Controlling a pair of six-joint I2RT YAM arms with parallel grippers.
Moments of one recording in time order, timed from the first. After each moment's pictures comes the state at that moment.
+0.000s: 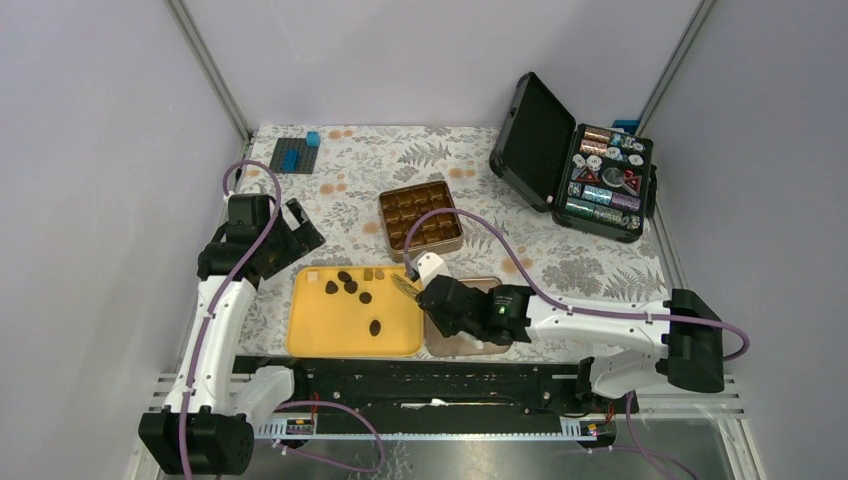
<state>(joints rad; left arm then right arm) 0.00 0.96 1.00 -0.87 0.04 -0.57 1.28 1.36 0.99 -0.51 0.34 0.36</state>
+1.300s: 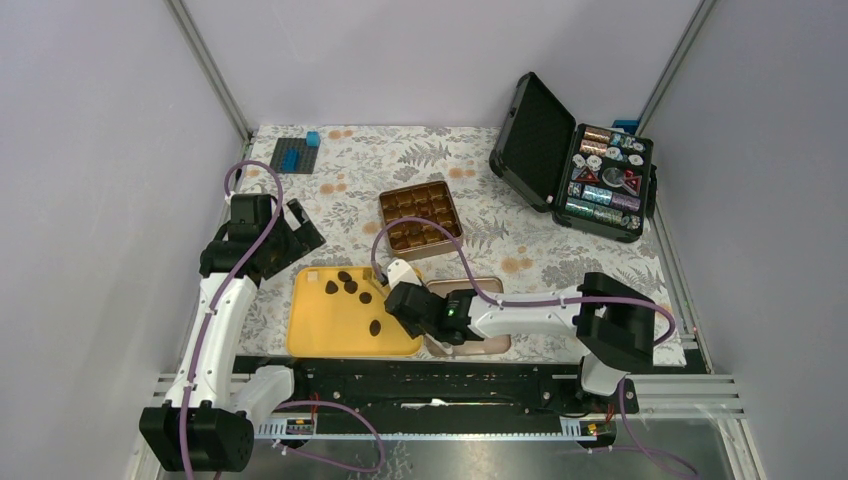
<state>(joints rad) 0.00 0.98 0.99 -0.86 0.02 -0.57 1.28 1.69 1.04 -0.27 0.41 0.38</state>
